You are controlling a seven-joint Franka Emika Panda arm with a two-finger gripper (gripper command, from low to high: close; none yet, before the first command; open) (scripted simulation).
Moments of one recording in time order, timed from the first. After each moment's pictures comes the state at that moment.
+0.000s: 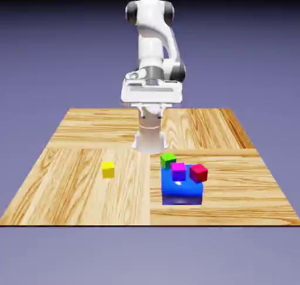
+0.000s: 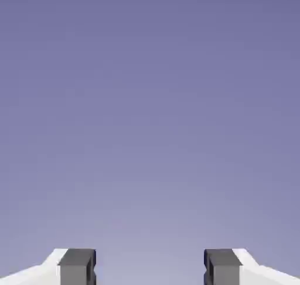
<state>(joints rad) 0.01 -0.53 -0.04 -2.80 0.03 2.99 0.76</state>
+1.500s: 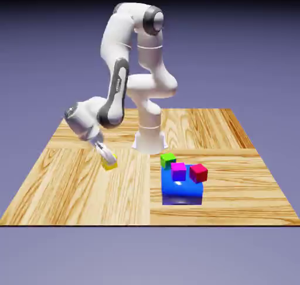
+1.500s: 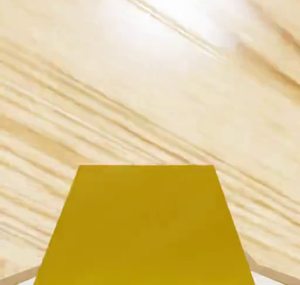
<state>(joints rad) 0.04 0.06 -0.50 -2.60 0.25 2.20 0.81</state>
